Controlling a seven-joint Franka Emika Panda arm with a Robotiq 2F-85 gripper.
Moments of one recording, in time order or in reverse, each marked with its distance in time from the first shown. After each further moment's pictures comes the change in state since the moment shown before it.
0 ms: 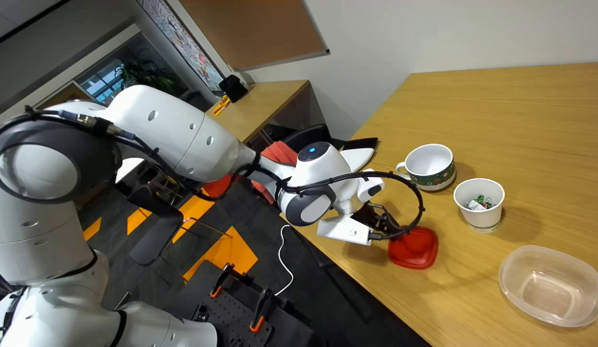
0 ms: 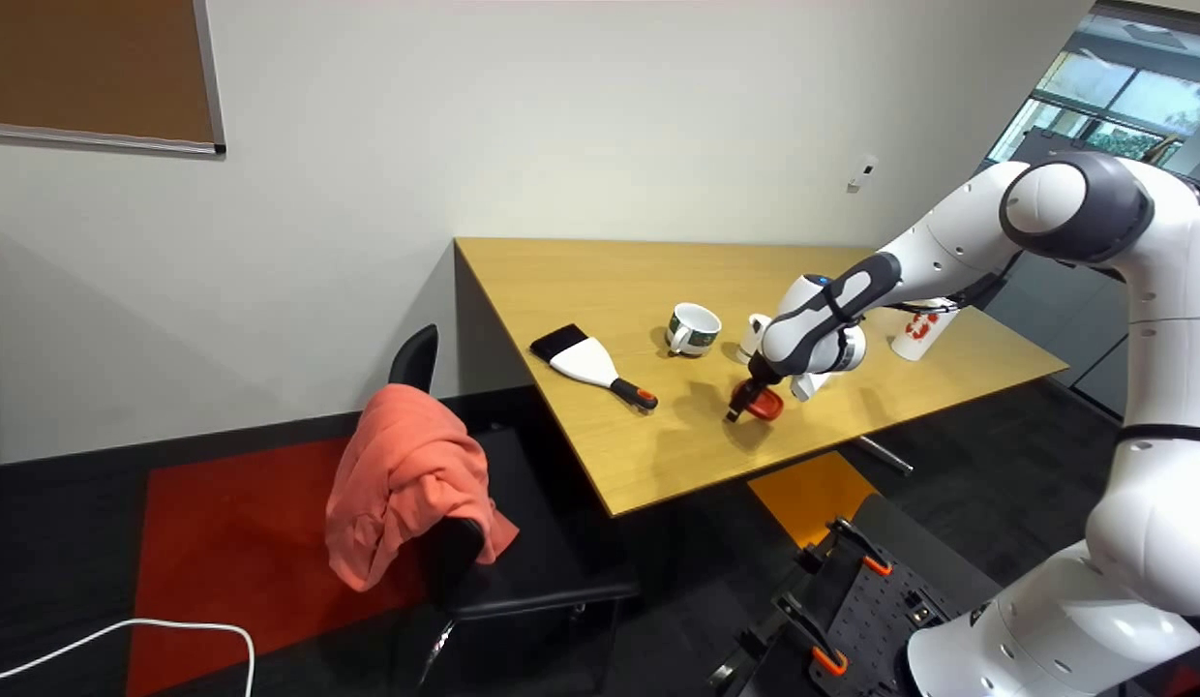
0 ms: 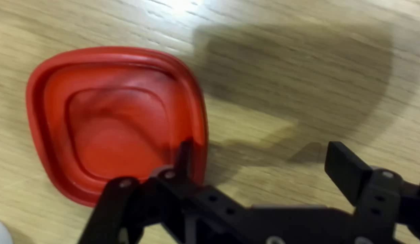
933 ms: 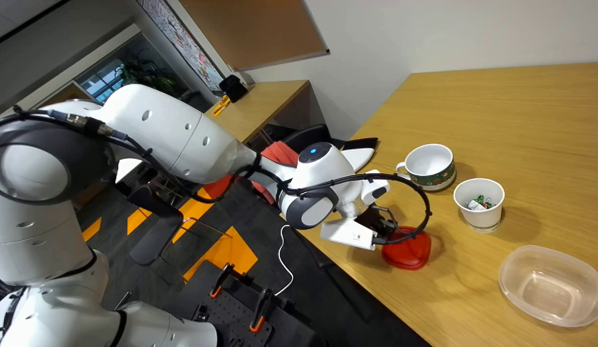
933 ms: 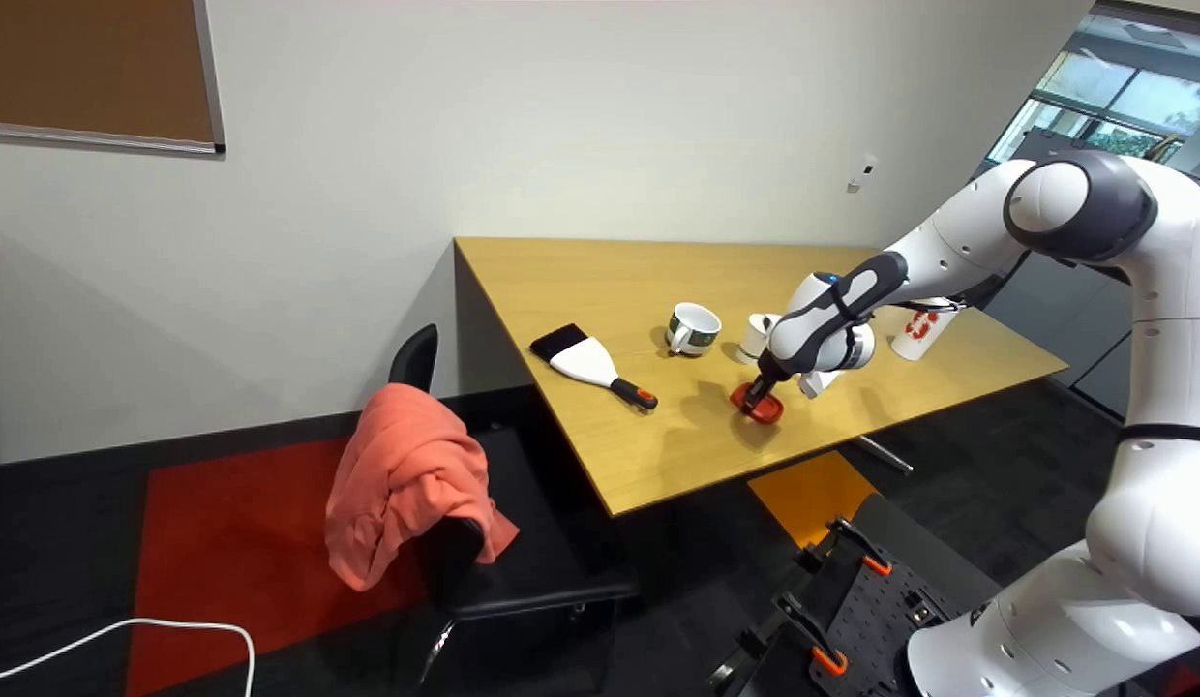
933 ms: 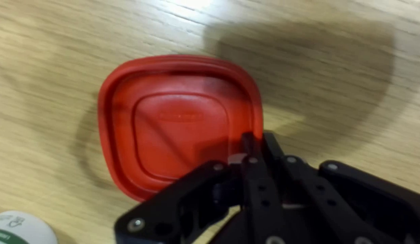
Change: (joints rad) arm -0.001 -0.012 -0.035 -0.004 -0.002 0.013 0.003
